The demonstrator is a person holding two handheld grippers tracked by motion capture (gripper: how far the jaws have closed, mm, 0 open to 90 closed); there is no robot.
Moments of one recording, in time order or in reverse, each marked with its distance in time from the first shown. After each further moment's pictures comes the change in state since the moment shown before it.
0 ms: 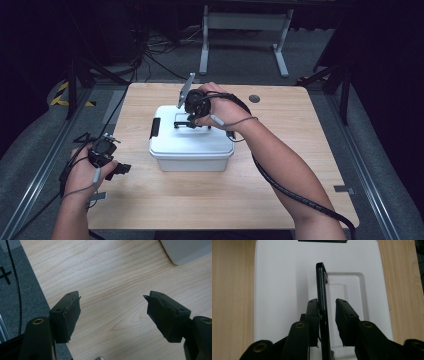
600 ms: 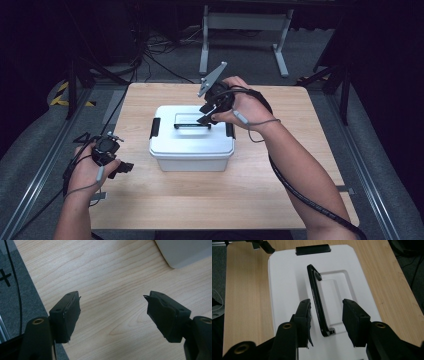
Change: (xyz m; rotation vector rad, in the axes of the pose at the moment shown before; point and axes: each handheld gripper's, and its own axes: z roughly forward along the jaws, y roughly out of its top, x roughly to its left) left arm -0.004 0.008 0.001 0.005 0.001 0.025; right arm 0.005 -0.035 -0.050 -0.167 -0.035 0.138
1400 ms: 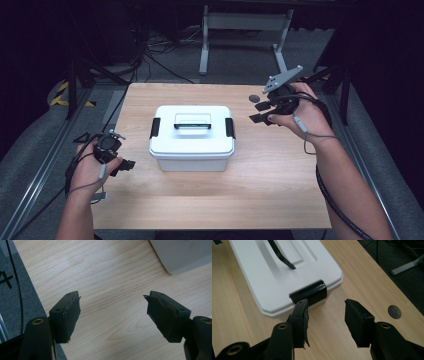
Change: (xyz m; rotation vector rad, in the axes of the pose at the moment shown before) left arm -0.002 0.005 -0.001 -0.011 0.002 -0.009; right arm -0.007 -0.112 -0.082 -0.029 -0.193 0.260
